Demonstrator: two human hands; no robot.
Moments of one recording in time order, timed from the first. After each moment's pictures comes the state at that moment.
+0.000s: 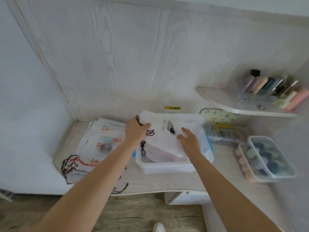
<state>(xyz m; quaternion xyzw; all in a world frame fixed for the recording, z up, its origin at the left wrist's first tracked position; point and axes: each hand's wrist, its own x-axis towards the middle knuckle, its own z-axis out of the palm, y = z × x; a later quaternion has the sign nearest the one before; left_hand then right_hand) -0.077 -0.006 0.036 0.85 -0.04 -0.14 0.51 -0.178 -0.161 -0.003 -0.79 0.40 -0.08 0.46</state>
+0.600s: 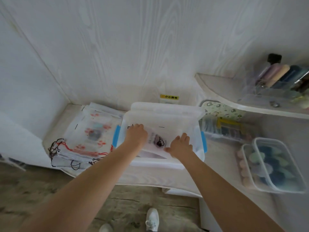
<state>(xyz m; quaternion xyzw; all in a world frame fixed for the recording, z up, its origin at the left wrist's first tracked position) -0.098 -0.066 -0.037 0.93 -0.31 -0.12 -0.15 -0.174 -0.201 -0.061 -0.92 0.30 0.21 0.13</state>
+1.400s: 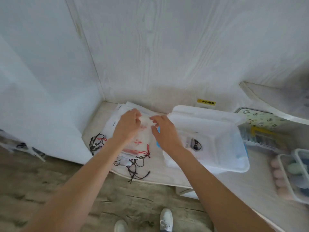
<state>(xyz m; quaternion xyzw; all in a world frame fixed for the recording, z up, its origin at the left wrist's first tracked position) -0.037 0.100 -0.003 0.93 -0.15 -0.04 0.33 -0.111 -0.030 0.008 -0.93 0.04 -0.06 0.35</state>
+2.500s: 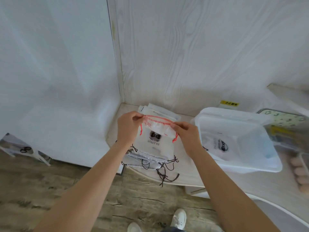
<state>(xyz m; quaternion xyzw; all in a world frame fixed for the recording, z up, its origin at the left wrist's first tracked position) 0.000 0.206 -0.015 0.85 -0.10 0.01 0.52 -0.082 0.031 -0.018 -0.70 0.26 -0.10 0.65</state>
